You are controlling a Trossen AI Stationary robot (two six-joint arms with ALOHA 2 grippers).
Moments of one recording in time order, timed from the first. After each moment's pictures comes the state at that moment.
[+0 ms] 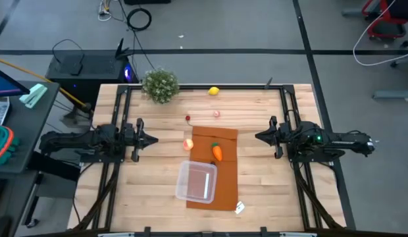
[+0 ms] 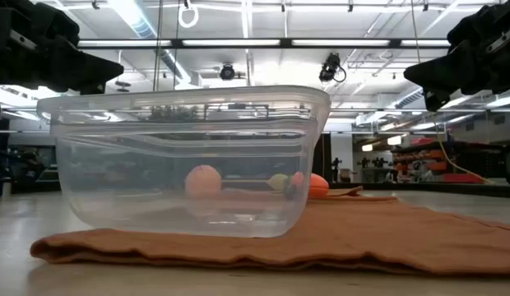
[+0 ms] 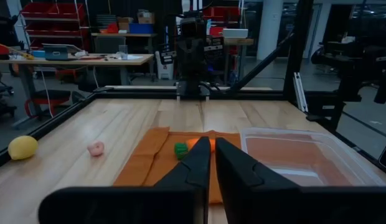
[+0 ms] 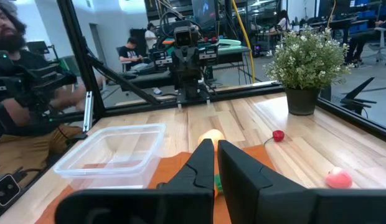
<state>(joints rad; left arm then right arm) 0.00 0.03 0.01 0.04 -0.02 -0.04 -0.06 0.00 0.02 -0.01 -0.04 0.14</state>
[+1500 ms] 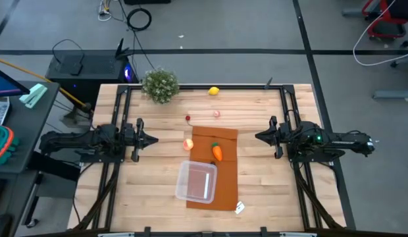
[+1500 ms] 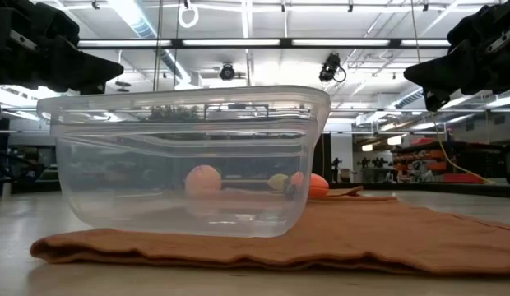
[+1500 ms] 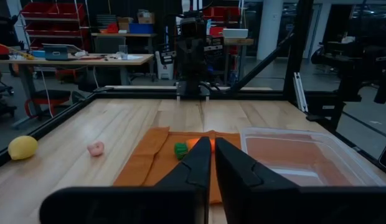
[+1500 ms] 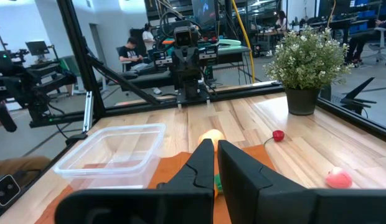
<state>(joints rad) 0.00 0.03 0.01 0.04 -0.01 -0.04 -0.06 0.00 0.02 -0.01 -0.04 0.14</state>
